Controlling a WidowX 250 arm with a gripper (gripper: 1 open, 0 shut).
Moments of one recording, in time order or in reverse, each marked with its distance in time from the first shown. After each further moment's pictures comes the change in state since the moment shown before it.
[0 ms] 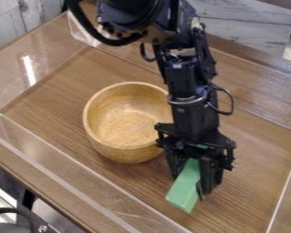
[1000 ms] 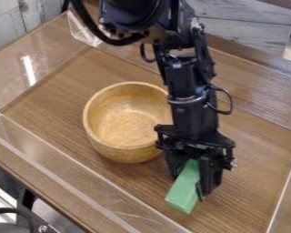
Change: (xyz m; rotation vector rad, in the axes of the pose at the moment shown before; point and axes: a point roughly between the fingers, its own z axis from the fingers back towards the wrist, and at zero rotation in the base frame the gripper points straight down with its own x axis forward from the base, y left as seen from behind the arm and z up) arm 0.001 0.000 0.000 -0.022 0.025 0.006
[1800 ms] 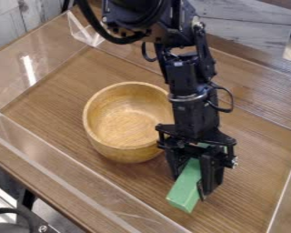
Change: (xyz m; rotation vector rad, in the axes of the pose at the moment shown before) arm -0.001 -0.001 -0.001 -0.016 0.027 0.004
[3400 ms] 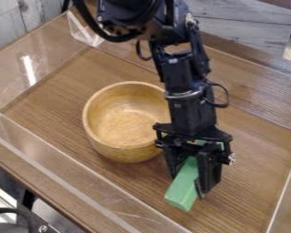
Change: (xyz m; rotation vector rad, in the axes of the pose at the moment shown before) arm -0.002 0.001 0.003 -0.039 0.008 -0.005
